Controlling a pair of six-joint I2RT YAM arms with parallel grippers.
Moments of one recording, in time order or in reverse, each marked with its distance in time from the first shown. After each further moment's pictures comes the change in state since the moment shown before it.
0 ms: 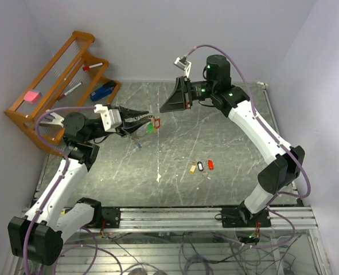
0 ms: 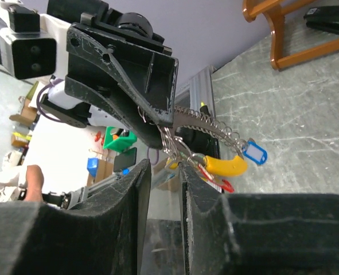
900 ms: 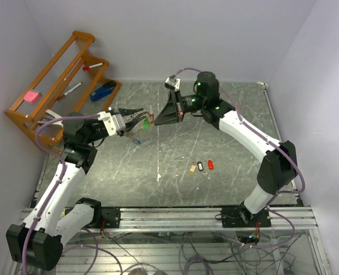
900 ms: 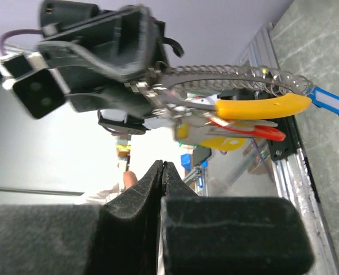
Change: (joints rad) left arm 0.010 -0.048 0.000 -0.166 -0.108 0.261; right arm 0.083 0.021 -0.291 0.382 -0.027 0.547
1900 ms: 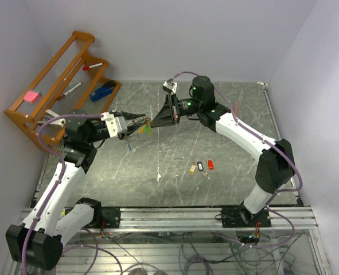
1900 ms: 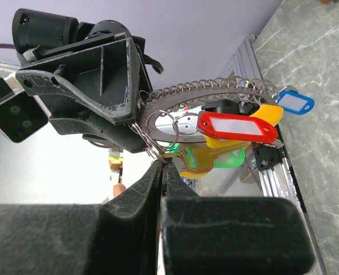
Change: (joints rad) left arm 0.007 0.002 0.022 -0.141 0.066 0.060; right arm 0.008 0.011 -0.013 -0.003 0.066 -0.053
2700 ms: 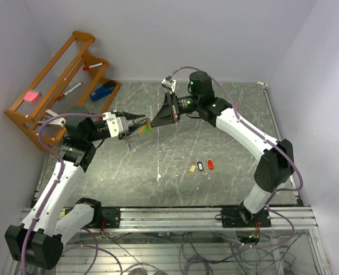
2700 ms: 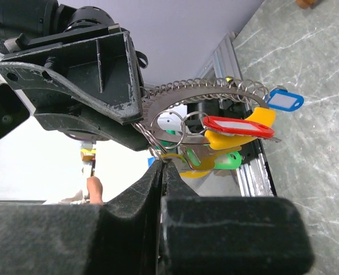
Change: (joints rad) left arm 0.002 0.008 0.043 -0.112 0.013 0.078; right arm 0.002 0.021 0.134 -0.270 0.011 -0.242
